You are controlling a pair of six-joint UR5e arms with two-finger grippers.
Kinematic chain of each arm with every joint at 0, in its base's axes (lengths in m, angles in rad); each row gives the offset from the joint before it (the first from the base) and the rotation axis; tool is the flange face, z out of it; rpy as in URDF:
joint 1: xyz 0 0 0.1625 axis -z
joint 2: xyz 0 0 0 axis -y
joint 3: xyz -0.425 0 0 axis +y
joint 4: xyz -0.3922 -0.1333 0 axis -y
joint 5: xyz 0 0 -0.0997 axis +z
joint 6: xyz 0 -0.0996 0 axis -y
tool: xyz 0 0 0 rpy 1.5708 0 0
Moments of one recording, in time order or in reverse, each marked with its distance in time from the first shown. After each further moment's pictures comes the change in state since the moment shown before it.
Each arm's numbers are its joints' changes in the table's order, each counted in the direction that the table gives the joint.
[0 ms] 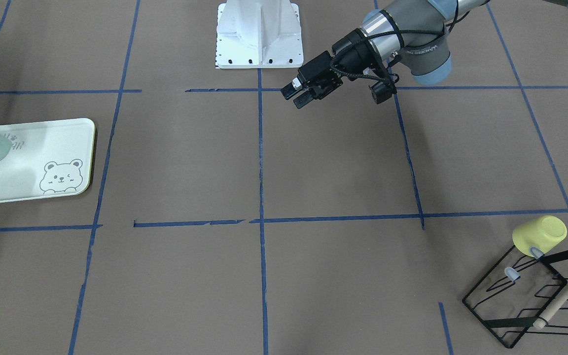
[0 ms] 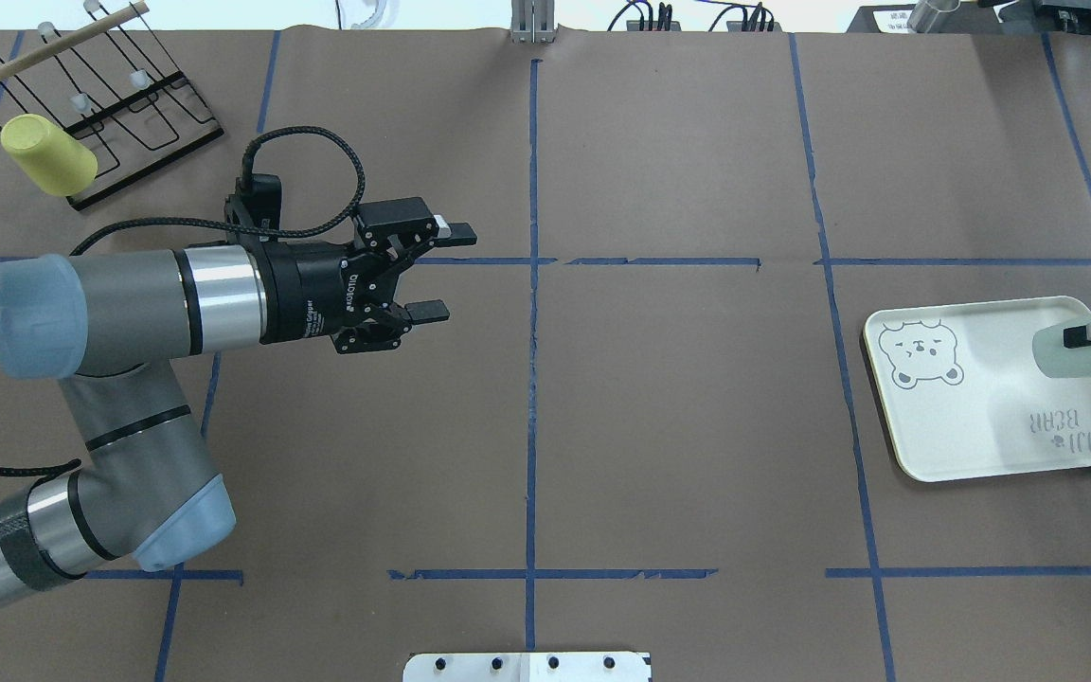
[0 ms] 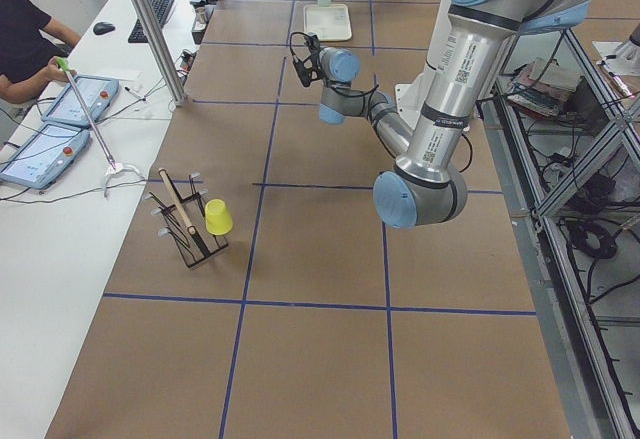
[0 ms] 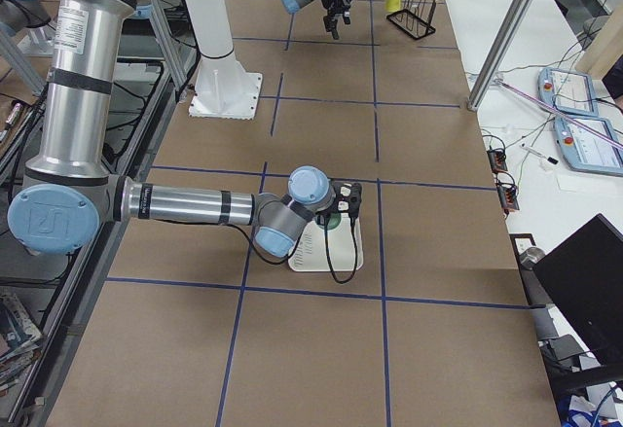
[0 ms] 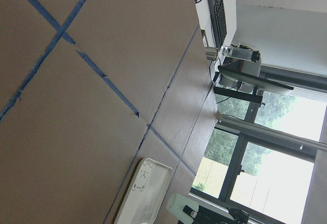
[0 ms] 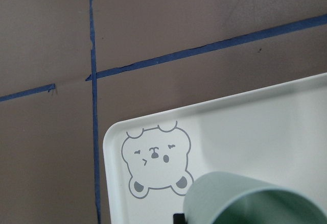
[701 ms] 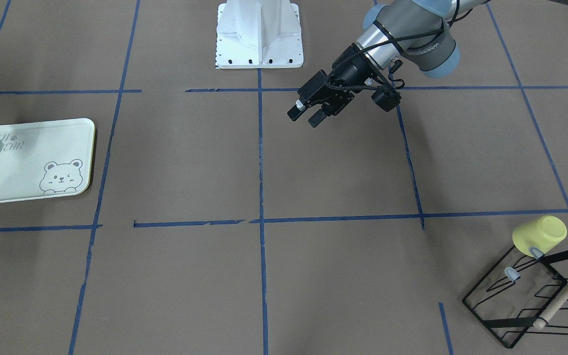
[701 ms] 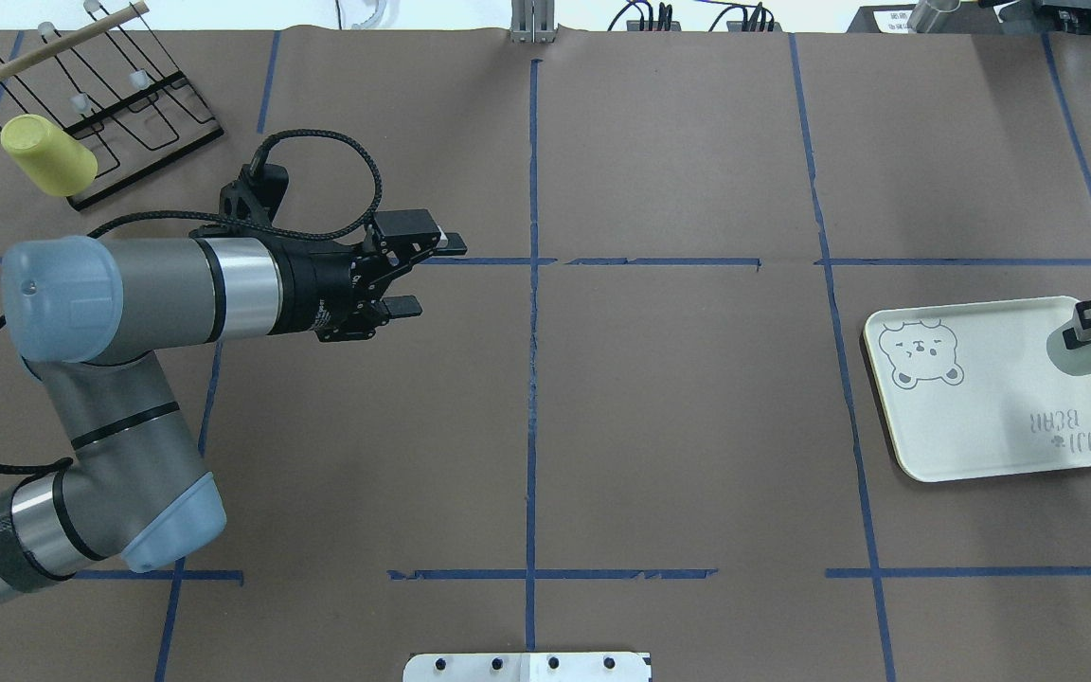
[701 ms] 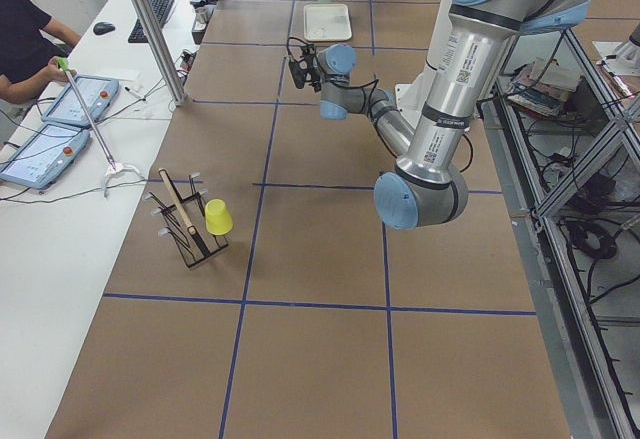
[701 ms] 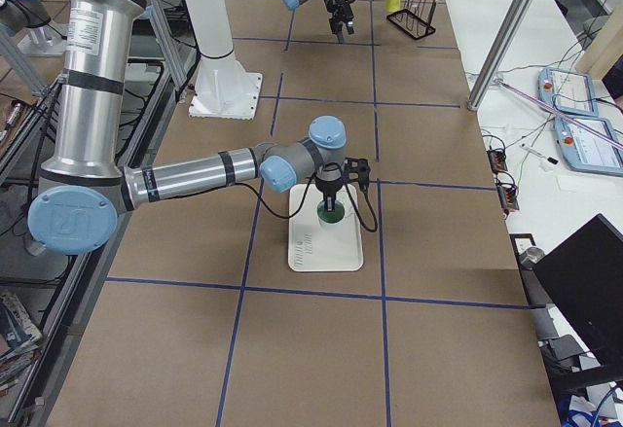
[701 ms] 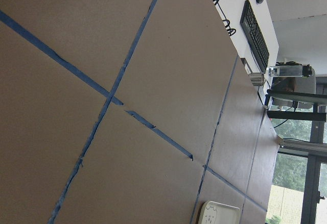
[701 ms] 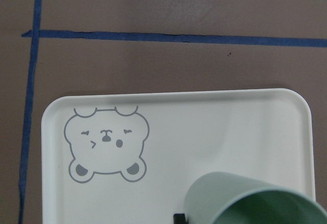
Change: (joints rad) left arm 0.008 0.009 0.034 0.231 -0.002 0.178; right arm 0.118 0.037 -0.305 -0.770 0.268 -0.419
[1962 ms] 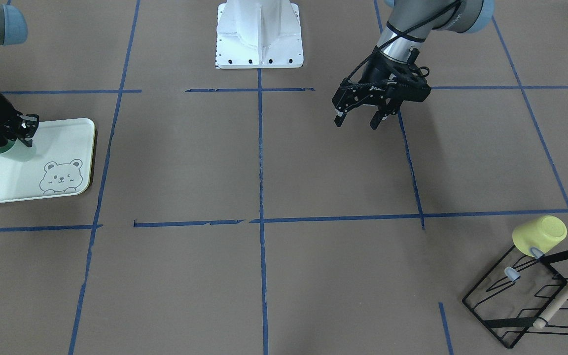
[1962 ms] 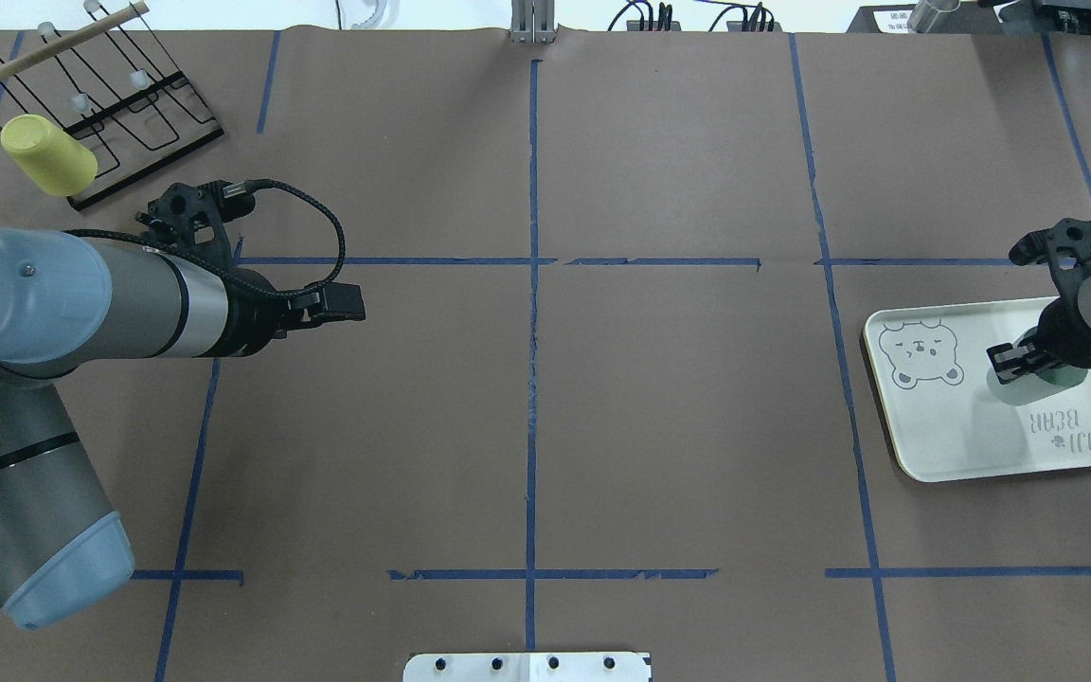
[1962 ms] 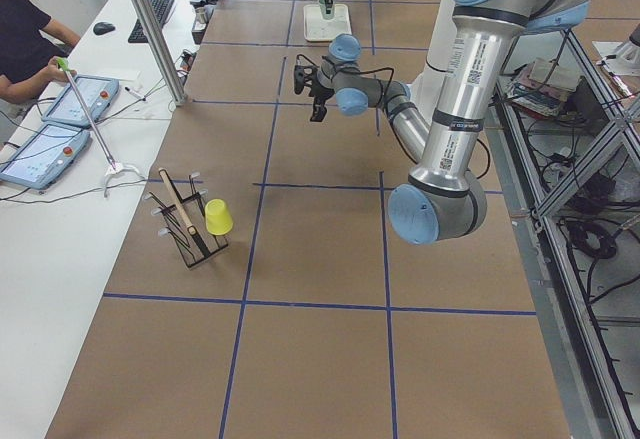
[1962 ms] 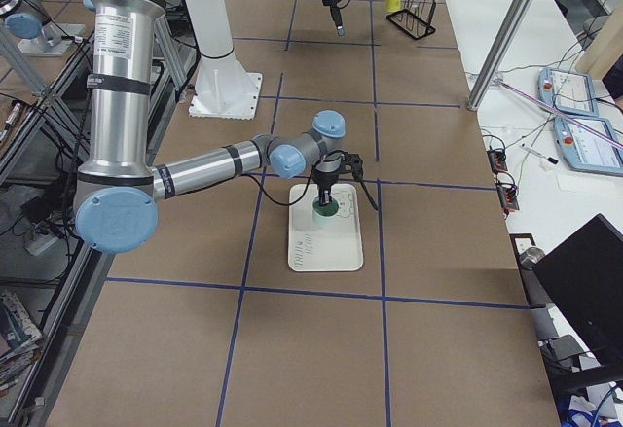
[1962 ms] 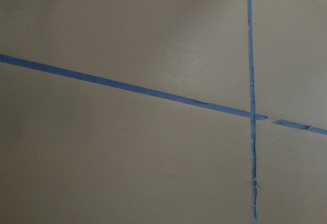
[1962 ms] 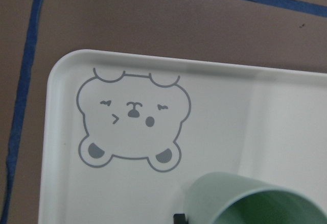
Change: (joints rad) left arm 0.011 0.122 0.223 0.594 -0.004 0.530; right arm 0.176 0.068 0.044 -0.055 0.095 -0.008
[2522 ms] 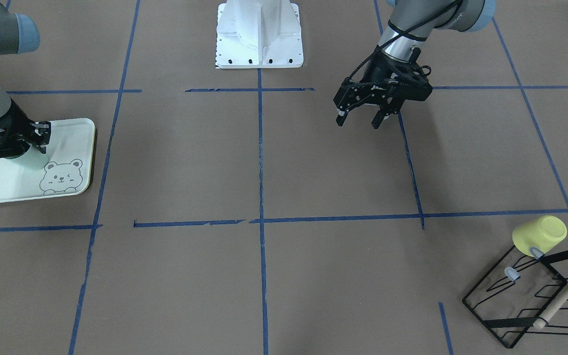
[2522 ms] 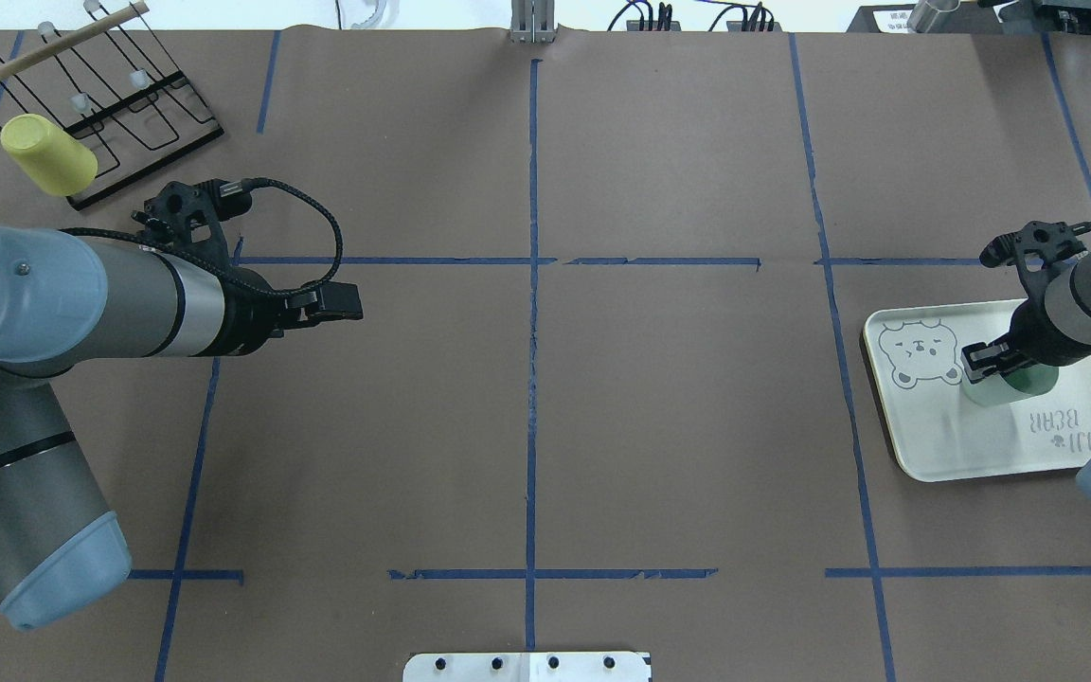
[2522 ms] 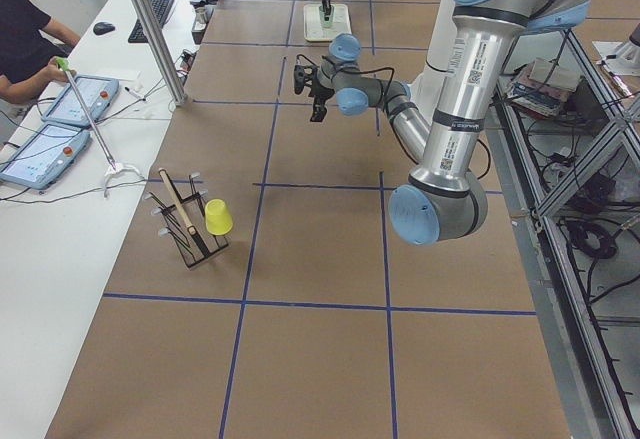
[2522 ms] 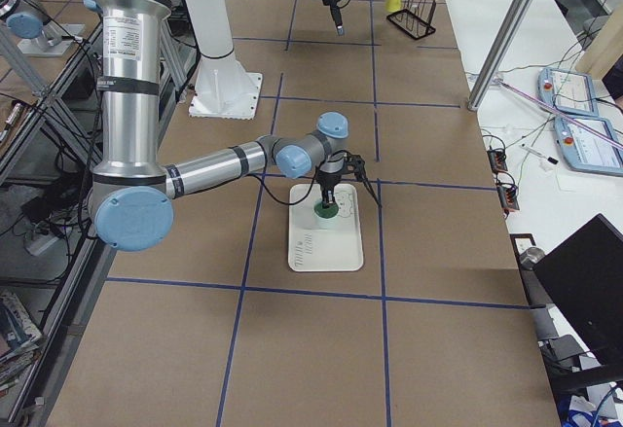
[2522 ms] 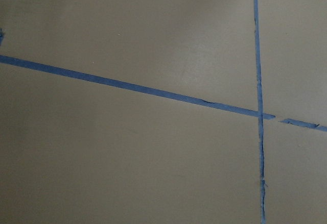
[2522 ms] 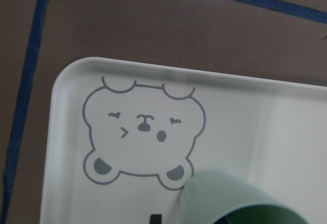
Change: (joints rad) left arm 0.001 0.002 0.006 0.003 0.000 0.002; right arm 0.020 0.025 0.017 0.000 0.026 0.001
